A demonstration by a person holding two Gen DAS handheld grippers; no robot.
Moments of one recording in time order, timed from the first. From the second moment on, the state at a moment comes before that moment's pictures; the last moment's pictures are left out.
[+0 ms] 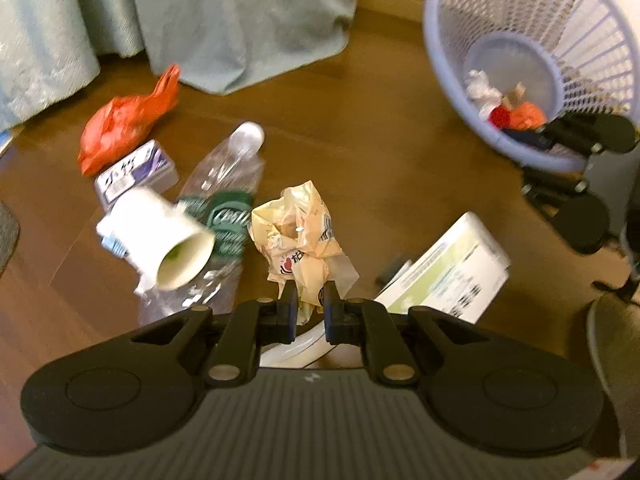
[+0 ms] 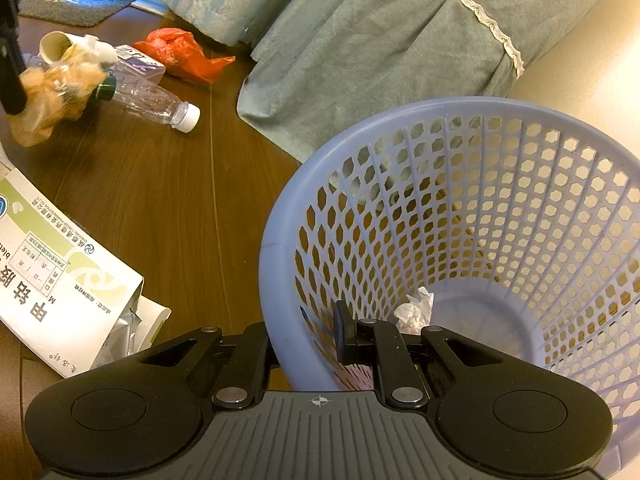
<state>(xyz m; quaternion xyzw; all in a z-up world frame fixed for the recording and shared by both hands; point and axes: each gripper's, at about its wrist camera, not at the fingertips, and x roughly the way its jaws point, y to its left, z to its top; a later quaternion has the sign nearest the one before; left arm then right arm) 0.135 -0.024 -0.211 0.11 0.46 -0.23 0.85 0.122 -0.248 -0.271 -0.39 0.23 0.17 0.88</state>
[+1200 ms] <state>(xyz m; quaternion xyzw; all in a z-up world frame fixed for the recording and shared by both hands) 0.160 -0.071 -0.155 0.09 0.39 -0.27 0.87 0.128 -0.251 -0.266 -0.37 0.23 0.17 0.88</state>
